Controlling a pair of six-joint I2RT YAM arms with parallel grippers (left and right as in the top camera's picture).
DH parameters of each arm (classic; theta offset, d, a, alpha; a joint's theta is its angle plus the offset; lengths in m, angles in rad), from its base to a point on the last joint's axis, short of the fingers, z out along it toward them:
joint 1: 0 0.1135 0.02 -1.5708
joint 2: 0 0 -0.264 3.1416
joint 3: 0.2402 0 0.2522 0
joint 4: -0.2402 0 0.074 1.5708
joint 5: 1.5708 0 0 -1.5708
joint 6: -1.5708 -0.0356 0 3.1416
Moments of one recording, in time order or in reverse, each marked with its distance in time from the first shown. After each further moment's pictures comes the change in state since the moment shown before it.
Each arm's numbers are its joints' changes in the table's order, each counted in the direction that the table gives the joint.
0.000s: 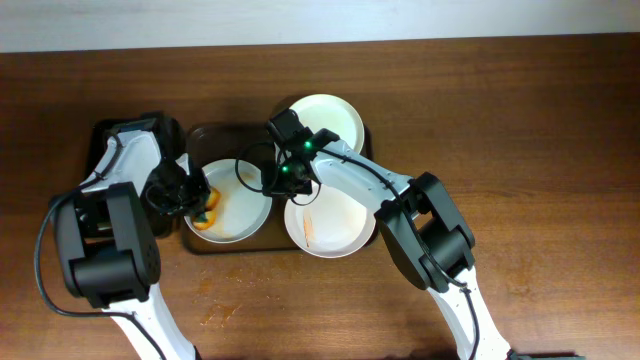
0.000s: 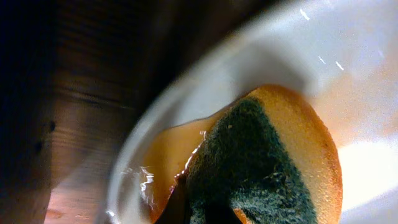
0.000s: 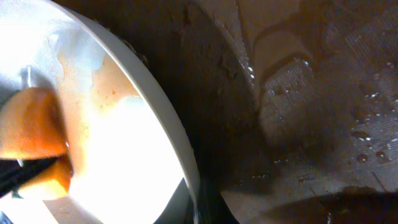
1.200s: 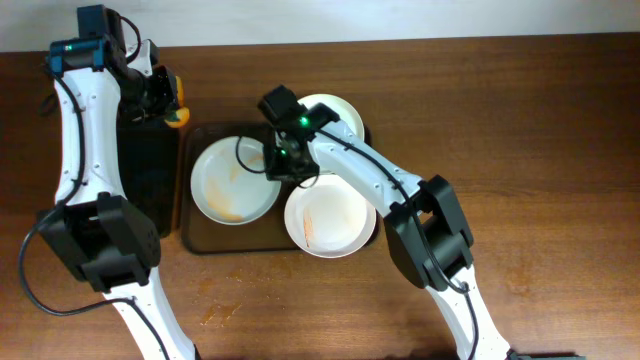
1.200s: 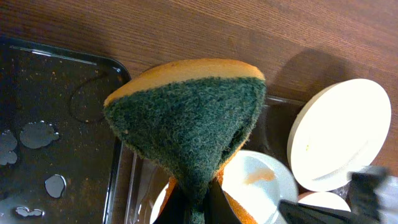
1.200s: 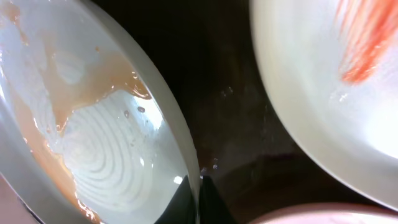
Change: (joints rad) left arm 0.022 0.098 0.789 -0.212 0.131 -0.146; right arm 0.005 0.011 0.274 -0.323 0.196 0.127
